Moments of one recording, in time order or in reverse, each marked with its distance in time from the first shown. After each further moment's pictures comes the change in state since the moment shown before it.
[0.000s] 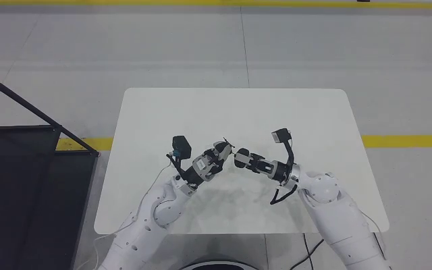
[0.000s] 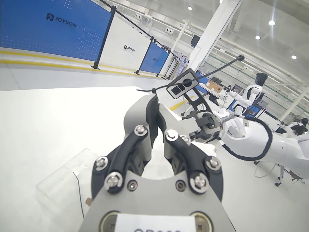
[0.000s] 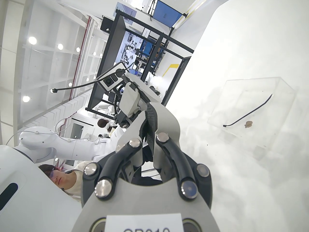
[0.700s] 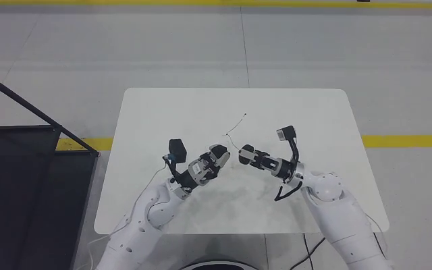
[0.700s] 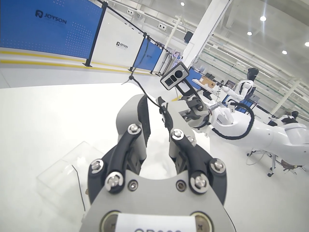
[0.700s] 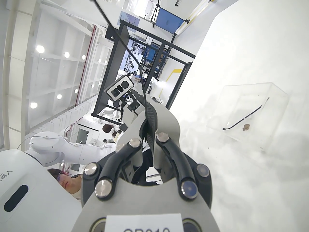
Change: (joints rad) left arm 0.036 0.018 -0.051 -0.009 -0.010 -0.116 -0.040; right arm 0.007 0.002 0.021 0.026 0.061 -0.001 0.019
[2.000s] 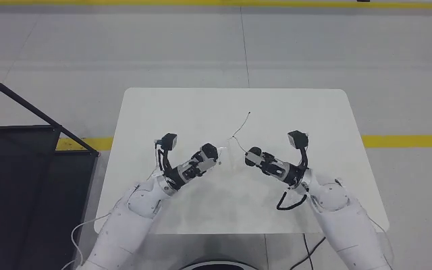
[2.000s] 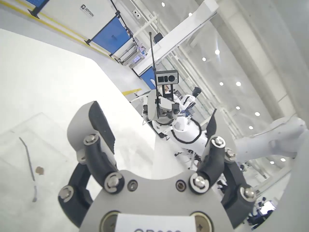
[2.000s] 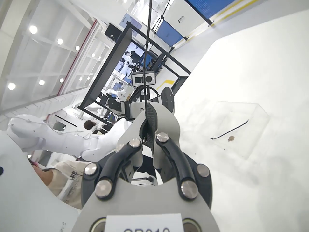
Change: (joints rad) left arm -0.071 0.056 -0.009 0.099 -0.963 -0.128 -0.685; right arm -0.094 0.015 0.073 -0.081 -0.231 -0.247 -0.161
